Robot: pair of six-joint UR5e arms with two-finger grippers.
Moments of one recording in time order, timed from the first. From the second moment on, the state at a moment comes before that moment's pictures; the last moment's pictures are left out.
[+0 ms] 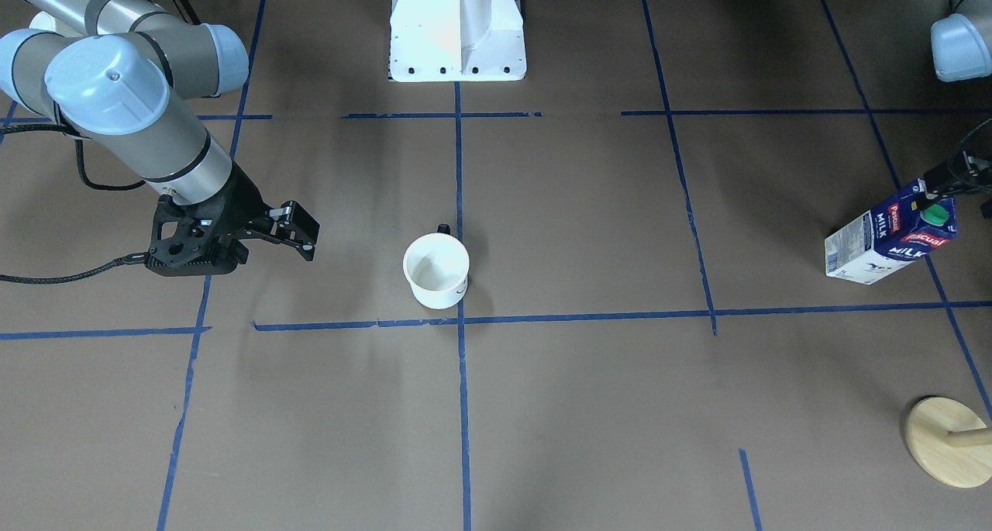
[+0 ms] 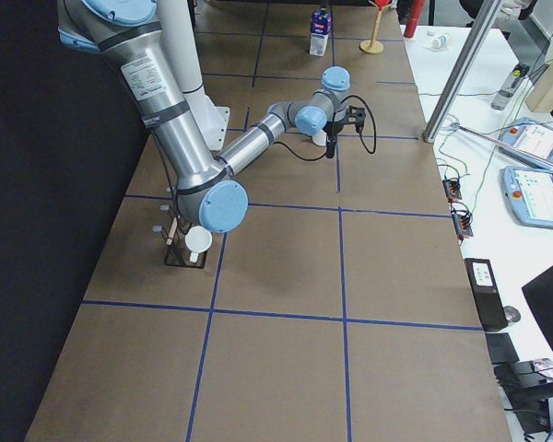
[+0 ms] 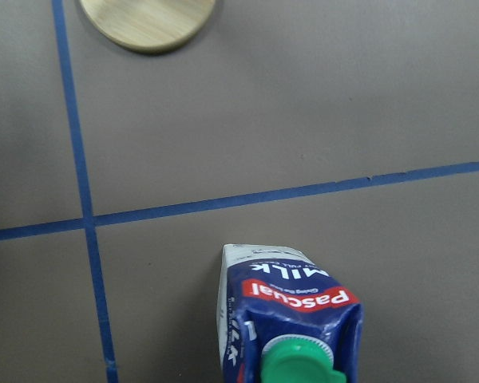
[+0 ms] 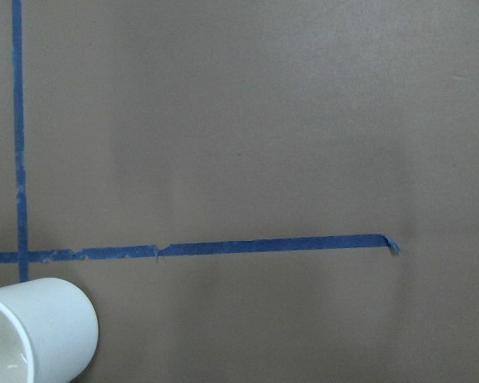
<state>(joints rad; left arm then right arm) -1.33 -1.68 -1.72 -1.57 -2.35 -0.19 0.85 -1.08 1.70 -1.41 2.14 1.07</state>
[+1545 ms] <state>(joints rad) -1.26 -1.76 -1.72 -1.56 -2.35 -0.23 0.86 -1.09 1.71 -1.41 2.13 1.07</state>
